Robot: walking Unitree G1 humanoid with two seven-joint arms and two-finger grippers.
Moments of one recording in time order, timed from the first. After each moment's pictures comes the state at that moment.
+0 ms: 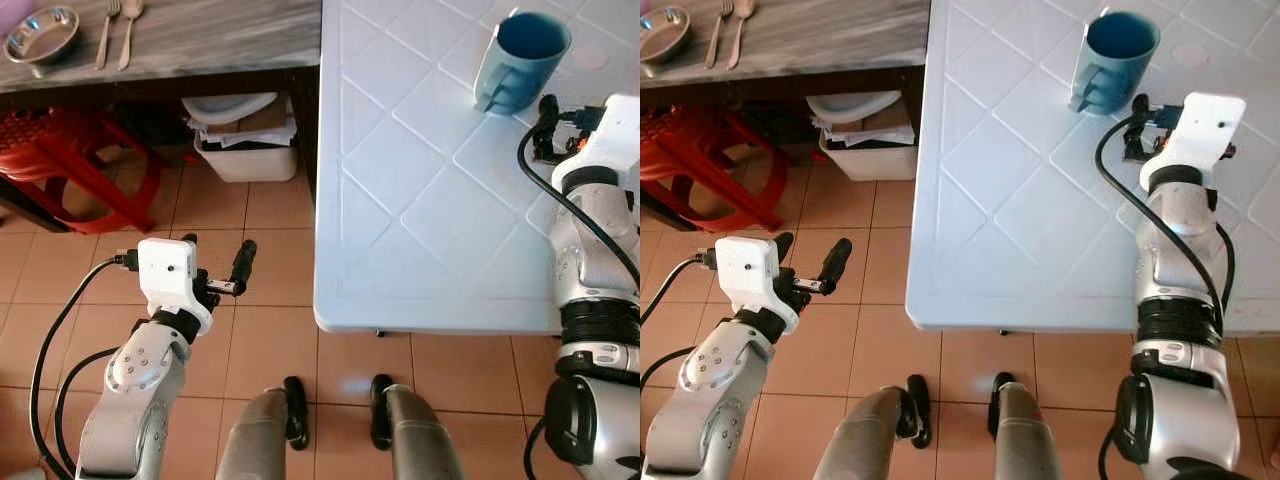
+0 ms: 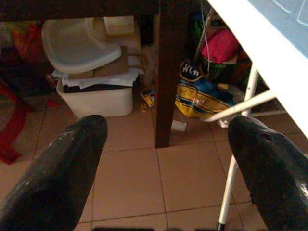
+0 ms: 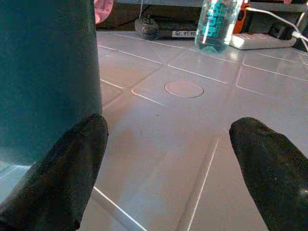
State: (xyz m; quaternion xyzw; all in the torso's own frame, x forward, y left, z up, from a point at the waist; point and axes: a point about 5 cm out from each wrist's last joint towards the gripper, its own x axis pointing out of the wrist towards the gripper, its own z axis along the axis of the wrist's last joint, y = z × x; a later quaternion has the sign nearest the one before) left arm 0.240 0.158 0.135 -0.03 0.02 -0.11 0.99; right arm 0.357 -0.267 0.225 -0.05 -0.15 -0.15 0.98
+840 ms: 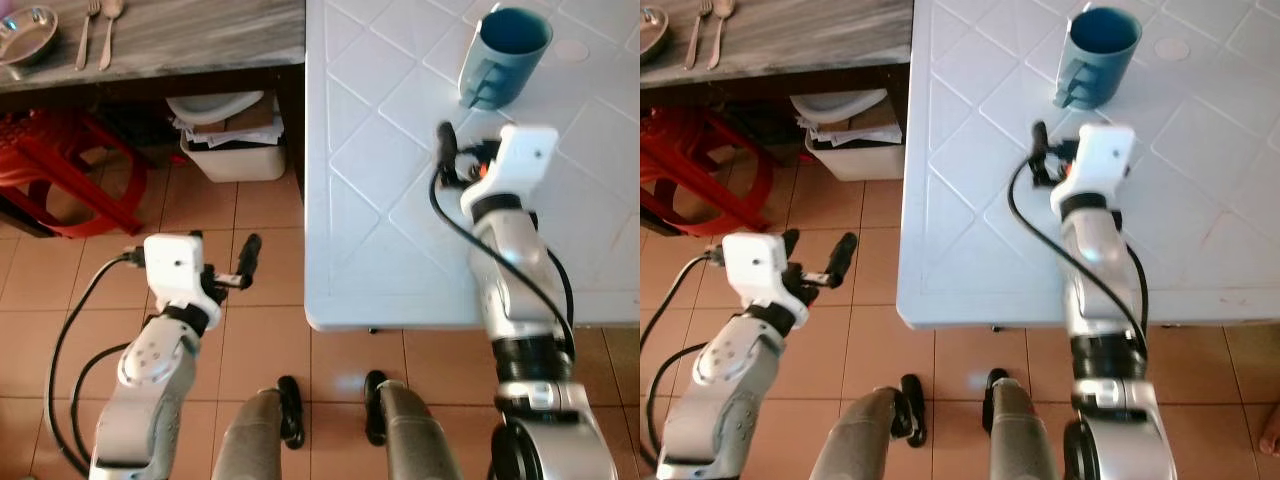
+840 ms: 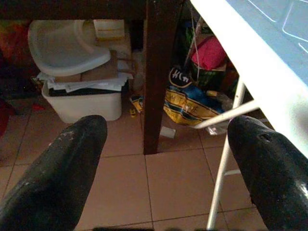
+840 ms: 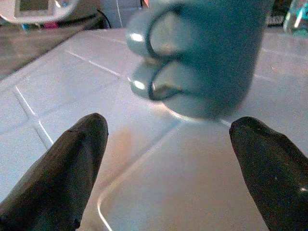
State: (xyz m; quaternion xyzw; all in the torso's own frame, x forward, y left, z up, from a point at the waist) left arm 0.249 0.149 0.133 -0.05 0.01 -0.10 0.99; right arm 0.352 -0.173 0.205 -0.02 -0.14 -0.01 0.99
